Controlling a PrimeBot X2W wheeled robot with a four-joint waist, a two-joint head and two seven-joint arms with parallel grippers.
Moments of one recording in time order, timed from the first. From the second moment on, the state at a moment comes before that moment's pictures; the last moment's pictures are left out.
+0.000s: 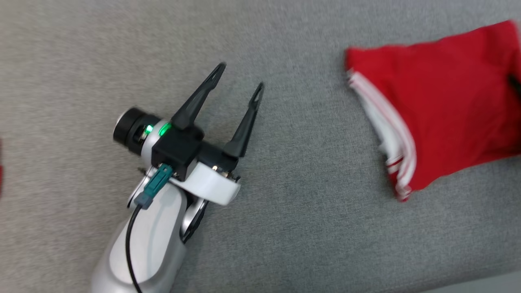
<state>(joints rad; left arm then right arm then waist) -0.49 0.05 -0.36 0.17 -0.09 -0.10 -0.26 -0.69 -0.73 0.55 0.52 0.45 0.13 -0.15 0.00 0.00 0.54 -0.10</state>
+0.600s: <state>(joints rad) -0.72 0.05 -0.45 0.12 -0.05 -0.12 -0.27 -0.87 -0.94 0.40 0.72 0.37 0.13 -0.21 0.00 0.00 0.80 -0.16</state>
